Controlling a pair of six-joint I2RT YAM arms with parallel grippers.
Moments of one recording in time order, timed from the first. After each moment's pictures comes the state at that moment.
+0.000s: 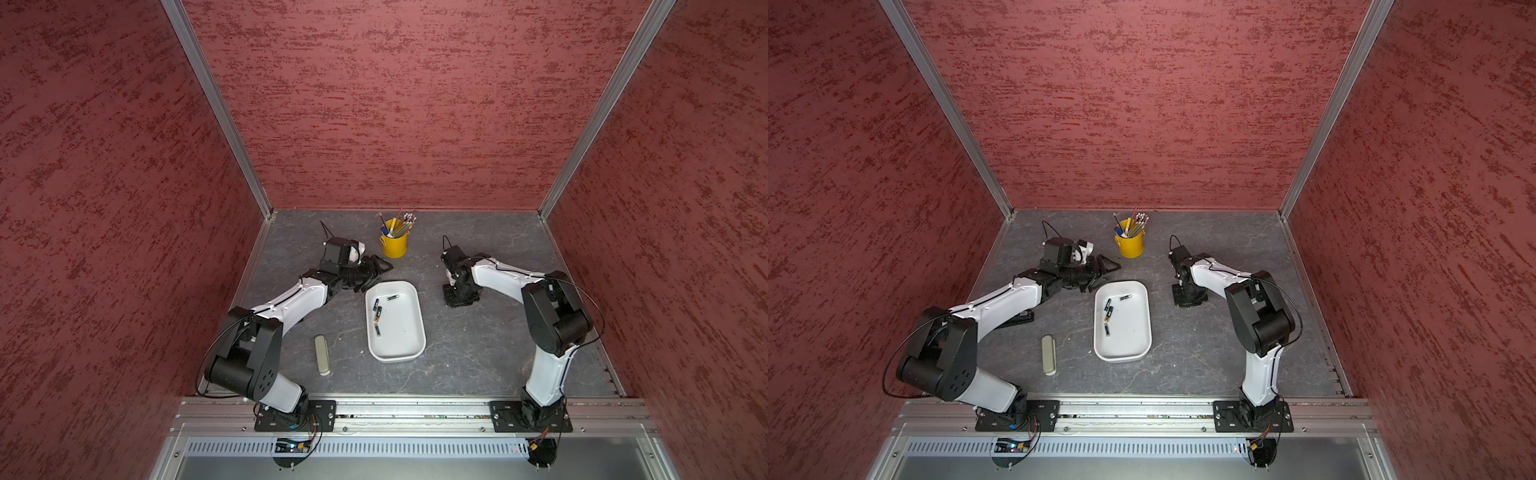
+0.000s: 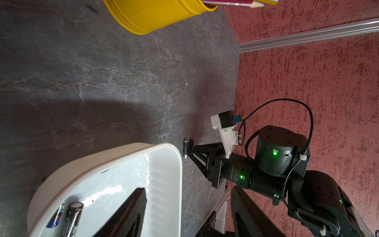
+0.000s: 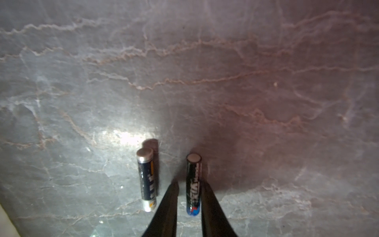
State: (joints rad) left arm -0.32 1.52 0.90 -0.06 0.61 -0.95; right arm 0.44 1.89 1.23 -0.79 0.00 0.32
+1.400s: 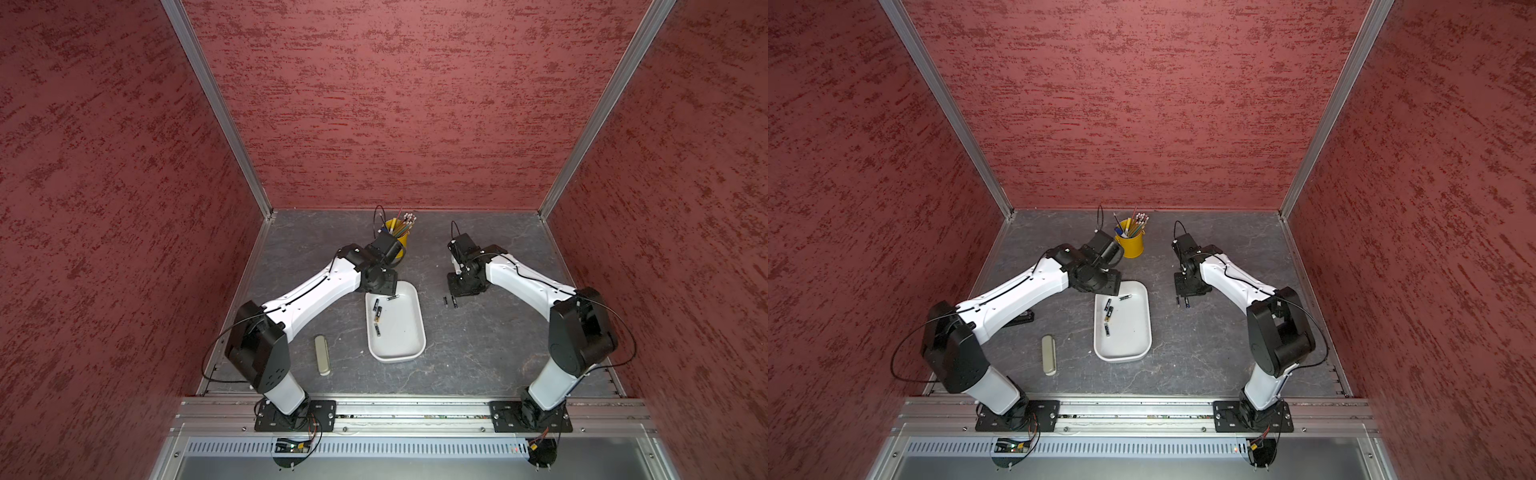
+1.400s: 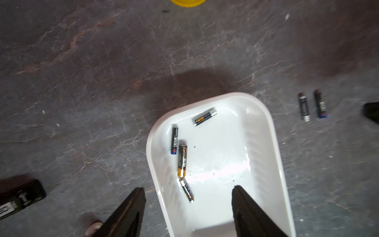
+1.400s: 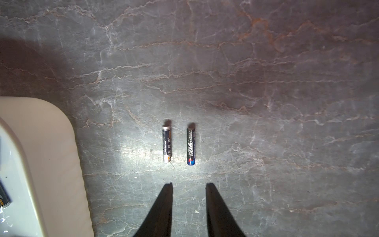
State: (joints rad) left arm -0.70 1.66 1.42 -1.02 -0.18 -0.49; right arm 0.44 1.71 1.28 -0.89 0.03 0.34
